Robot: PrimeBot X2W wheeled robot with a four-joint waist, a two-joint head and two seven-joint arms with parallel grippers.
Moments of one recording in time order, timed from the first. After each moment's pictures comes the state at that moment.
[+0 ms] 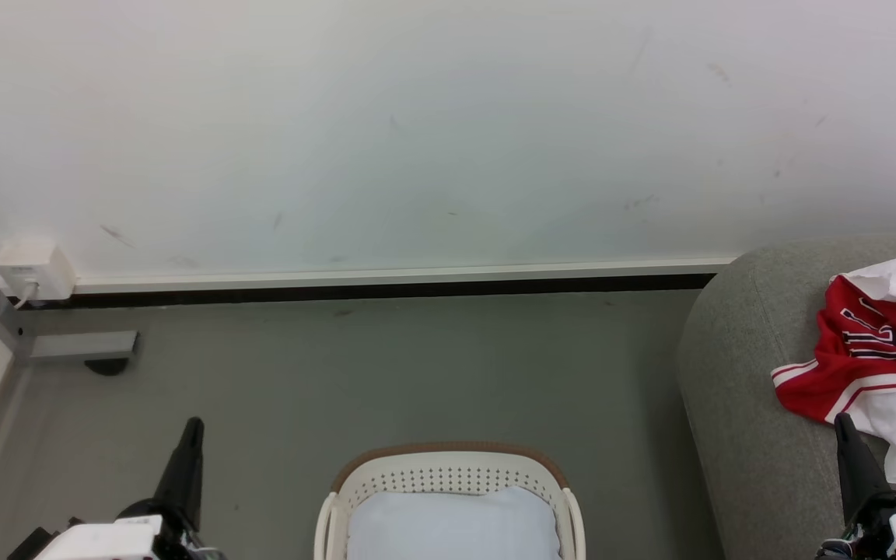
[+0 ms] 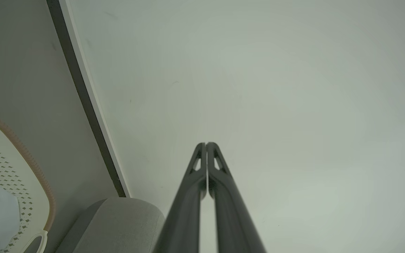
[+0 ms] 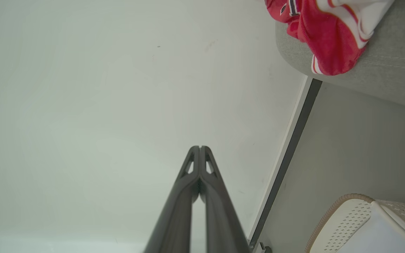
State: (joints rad) left arm -0.10 0.05 0.11 0.25 -1.61 -0.13 0.11; right arm -0.10 -0.06 -0.10 0.24 1.63 0.13 0.10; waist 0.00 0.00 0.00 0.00
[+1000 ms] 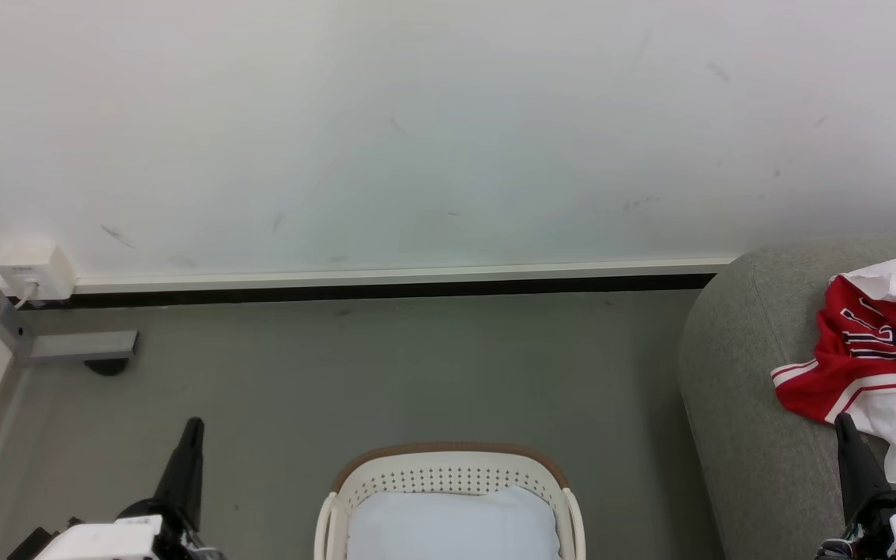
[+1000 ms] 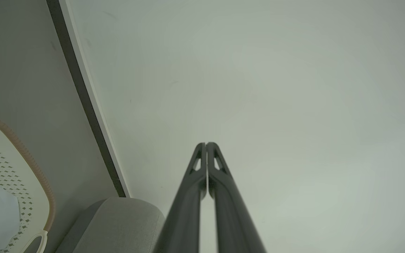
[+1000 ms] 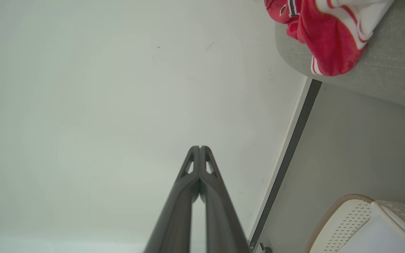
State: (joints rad) left arm -0.10 0.05 0.11 0.25 -1.61 -0.13 0.11; right arm -0.10 -0.06 -0.10 0.24 1.62 0.13 0.11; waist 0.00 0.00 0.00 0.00
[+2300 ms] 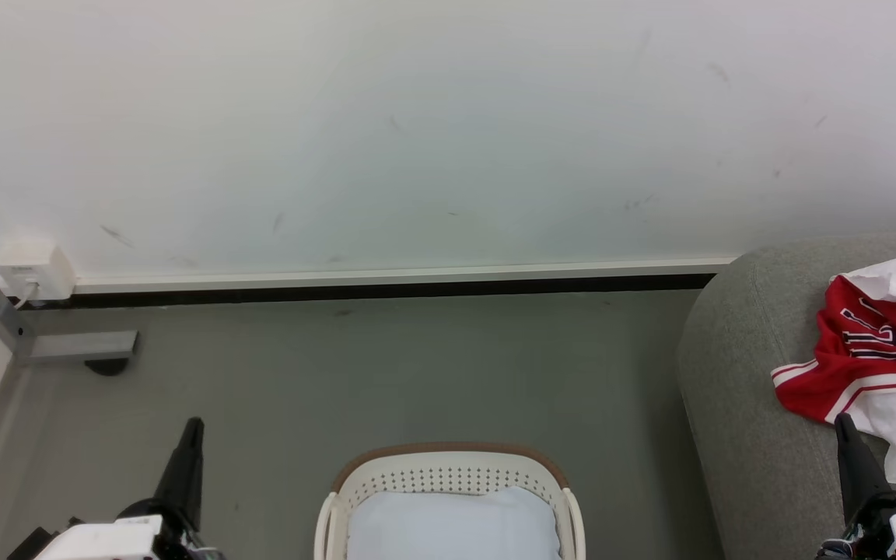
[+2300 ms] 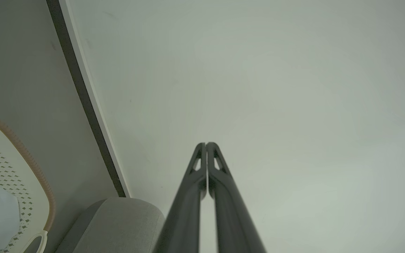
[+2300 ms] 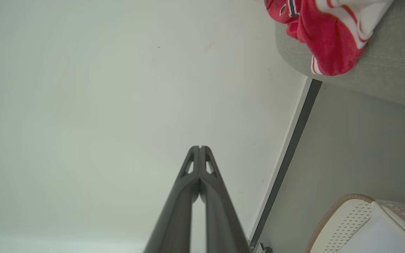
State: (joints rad) left arm -0.10 0.05 0.11 0.25 -1.61 -0.13 0.11; right arm -0.10 -0.05 -0.11 0.24 1.62 0.13 0.11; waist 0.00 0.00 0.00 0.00
